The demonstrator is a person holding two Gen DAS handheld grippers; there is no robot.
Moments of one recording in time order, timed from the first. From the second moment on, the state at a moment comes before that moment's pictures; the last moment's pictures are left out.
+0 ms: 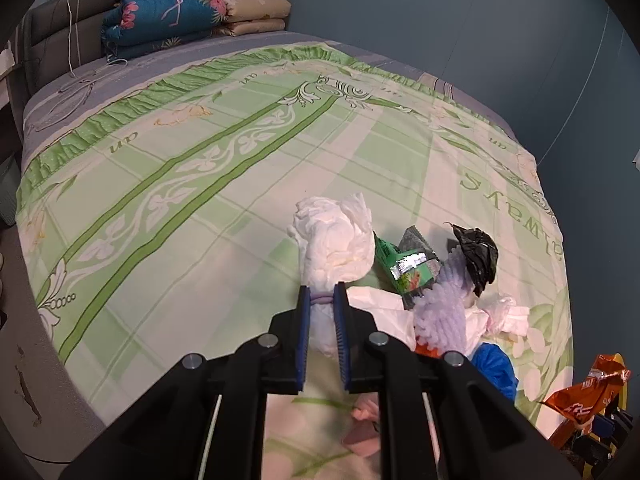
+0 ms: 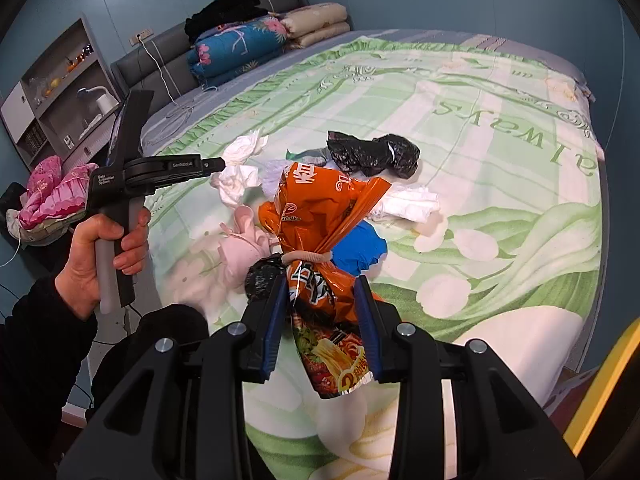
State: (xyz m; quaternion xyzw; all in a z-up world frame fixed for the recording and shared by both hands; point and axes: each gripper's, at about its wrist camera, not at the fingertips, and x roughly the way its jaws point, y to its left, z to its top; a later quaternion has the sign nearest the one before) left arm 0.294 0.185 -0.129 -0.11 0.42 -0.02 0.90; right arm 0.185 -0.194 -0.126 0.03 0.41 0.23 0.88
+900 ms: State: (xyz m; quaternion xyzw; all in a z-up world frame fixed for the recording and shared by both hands) left arm 0.195 0.140 -0.063 -0.10 0.35 -0.06 0.93; right arm 0.130 -0.234 -0.072 0.05 0.35 0.21 0.91
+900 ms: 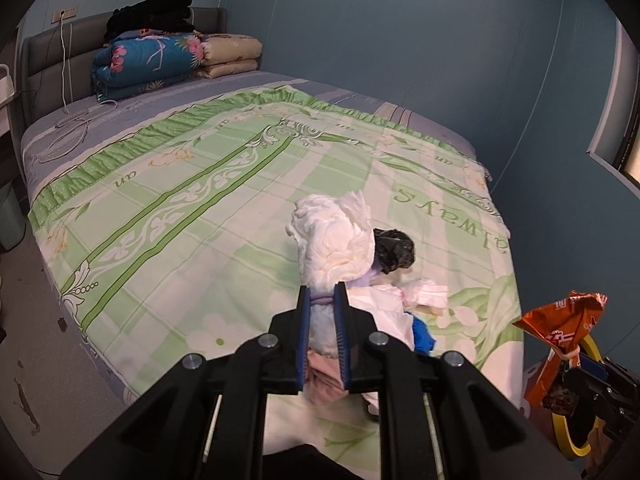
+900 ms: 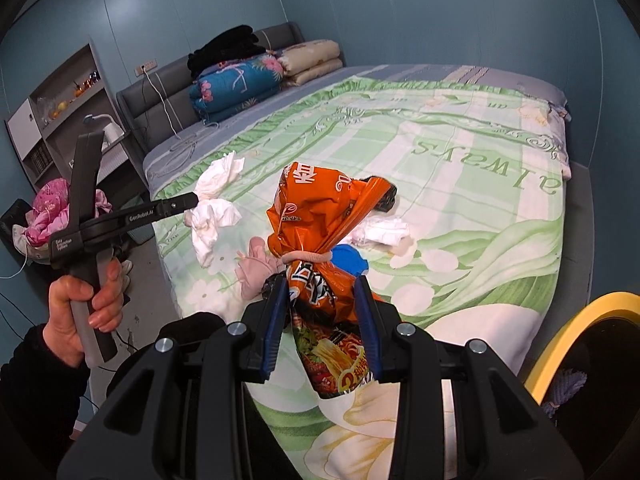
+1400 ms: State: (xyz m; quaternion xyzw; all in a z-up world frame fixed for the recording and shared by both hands) left arm 0.161 0.087 -0.023 -0.09 0.32 -0.10 0.94; right arm 0.093 -0.280 -0.023 0.08 0.28 0.19 0.94
